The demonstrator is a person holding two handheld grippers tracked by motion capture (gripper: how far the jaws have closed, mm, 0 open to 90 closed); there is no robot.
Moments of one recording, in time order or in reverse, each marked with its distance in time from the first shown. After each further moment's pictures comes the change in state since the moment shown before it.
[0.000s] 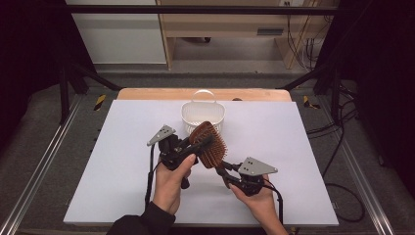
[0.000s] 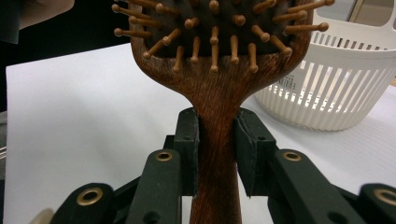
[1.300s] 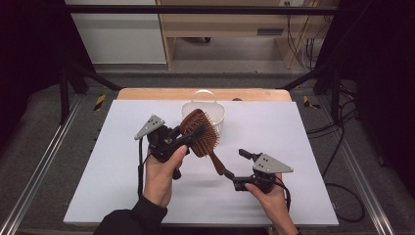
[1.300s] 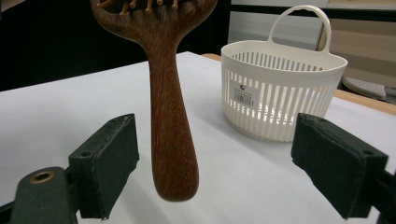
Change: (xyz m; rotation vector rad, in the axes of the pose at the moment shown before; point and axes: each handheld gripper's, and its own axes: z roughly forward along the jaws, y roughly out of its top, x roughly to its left) left arm -0.005 0.036 -0.015 -0.077 0.028 0.106; right arm -0.023 -0.002 -0.022 -0.107 -0.058 0.025
